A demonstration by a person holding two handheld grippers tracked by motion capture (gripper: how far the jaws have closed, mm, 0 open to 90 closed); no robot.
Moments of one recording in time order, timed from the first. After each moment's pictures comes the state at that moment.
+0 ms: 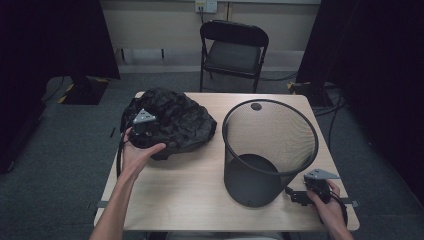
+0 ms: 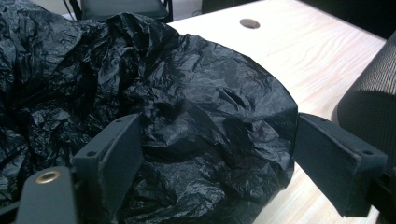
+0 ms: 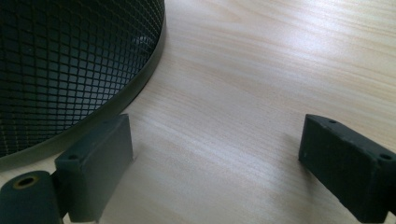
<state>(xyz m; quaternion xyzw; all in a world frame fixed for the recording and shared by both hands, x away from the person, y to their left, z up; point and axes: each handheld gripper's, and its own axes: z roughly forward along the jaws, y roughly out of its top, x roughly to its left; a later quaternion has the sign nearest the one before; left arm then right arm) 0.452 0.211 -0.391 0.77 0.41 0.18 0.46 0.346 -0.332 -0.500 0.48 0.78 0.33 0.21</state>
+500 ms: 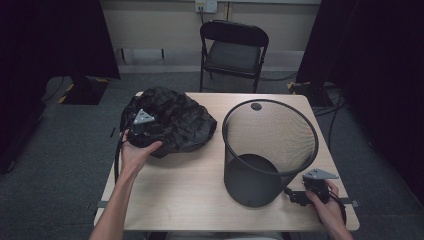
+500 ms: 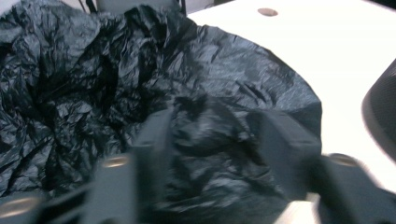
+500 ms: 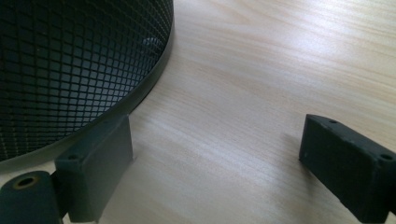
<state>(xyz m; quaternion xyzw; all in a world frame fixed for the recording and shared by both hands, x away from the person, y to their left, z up) 0.457 0.215 -0.402 0.79 0.41 0.21 0.41 0.347 -0.329 -0.500 0.48 0.78 0.33 0.21</state>
